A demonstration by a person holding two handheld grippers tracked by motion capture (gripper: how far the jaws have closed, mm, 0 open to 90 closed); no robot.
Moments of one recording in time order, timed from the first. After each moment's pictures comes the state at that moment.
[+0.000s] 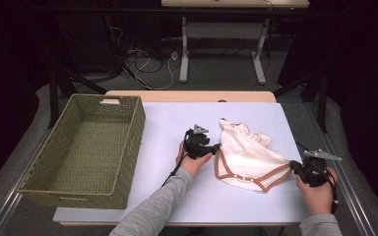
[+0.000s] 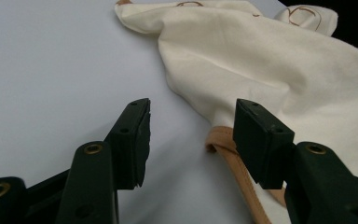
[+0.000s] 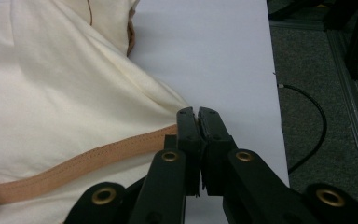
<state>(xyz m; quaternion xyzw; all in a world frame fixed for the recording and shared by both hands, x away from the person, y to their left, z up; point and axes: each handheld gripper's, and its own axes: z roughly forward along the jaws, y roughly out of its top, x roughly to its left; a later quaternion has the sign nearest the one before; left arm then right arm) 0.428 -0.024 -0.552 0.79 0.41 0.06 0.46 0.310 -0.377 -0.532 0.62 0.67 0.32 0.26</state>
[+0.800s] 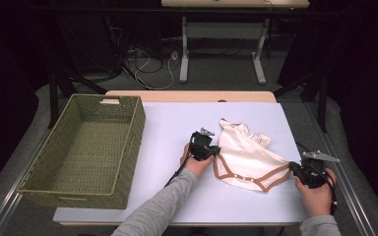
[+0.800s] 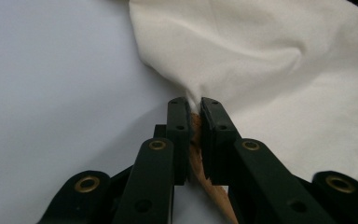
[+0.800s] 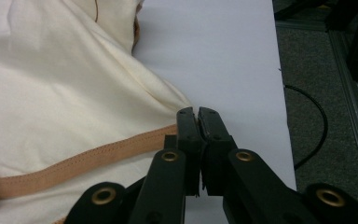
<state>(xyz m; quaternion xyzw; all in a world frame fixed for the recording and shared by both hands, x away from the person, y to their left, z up) 0.424 -0.034 -0.558 0.81 0.40 0.03 0.42 0.309 -0.373 -0.535 0.62 0.67 0.32 0.26</state>
